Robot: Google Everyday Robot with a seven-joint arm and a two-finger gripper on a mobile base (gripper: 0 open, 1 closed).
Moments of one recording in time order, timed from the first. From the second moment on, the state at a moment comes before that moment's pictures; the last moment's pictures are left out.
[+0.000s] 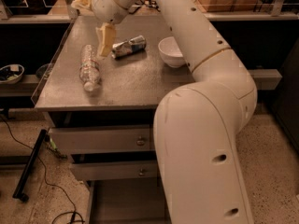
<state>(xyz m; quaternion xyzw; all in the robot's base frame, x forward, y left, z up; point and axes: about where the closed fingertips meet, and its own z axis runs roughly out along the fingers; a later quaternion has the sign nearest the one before) 0.702 0.178 0.952 -0.83 0.38 0.15 0.38</state>
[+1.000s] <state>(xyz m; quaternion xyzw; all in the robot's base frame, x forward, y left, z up) 0.704 0.188 0.944 -0.85 0.37 0.10 0.36</state>
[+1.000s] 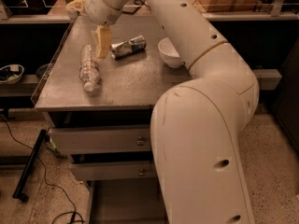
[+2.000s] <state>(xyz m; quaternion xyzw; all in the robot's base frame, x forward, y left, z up) 0.708 0.199 0.915 -0.87 0.36 0.05 0.33</state>
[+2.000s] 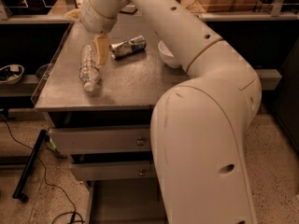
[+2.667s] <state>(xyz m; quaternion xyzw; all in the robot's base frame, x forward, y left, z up) 0.700 0.220 0.892 -0.88 0.34 0.05 0.33</state>
